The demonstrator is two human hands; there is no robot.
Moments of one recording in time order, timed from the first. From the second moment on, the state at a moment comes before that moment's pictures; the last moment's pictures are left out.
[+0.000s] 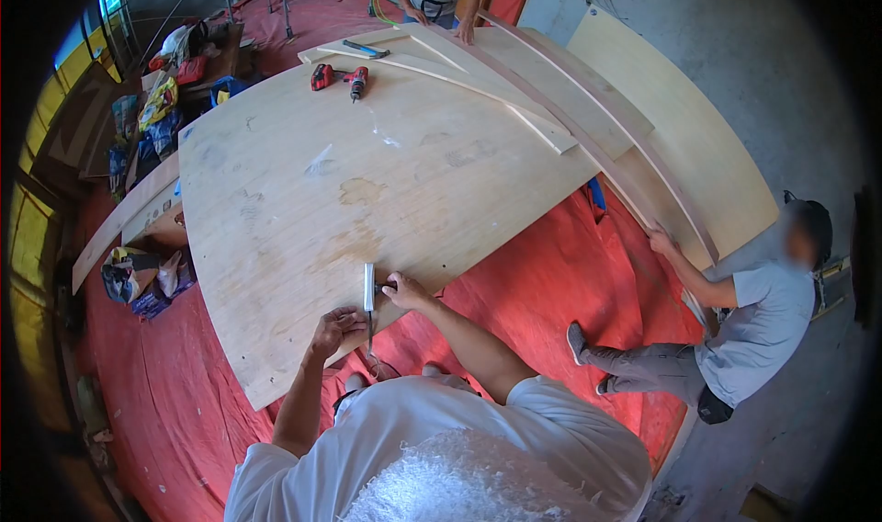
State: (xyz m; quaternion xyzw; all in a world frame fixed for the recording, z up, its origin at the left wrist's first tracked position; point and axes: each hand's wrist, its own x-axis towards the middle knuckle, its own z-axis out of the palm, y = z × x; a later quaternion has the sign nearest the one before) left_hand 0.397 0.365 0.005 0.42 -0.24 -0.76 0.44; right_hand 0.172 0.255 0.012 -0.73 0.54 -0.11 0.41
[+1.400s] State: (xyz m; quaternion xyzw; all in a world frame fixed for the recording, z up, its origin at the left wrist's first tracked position) left_hand 0.392 0.368 0.001 0.44 -0.27 -0.71 0.47; right_hand 0.179 0.267 0.000 -0.75 0.51 -0.25 0.34
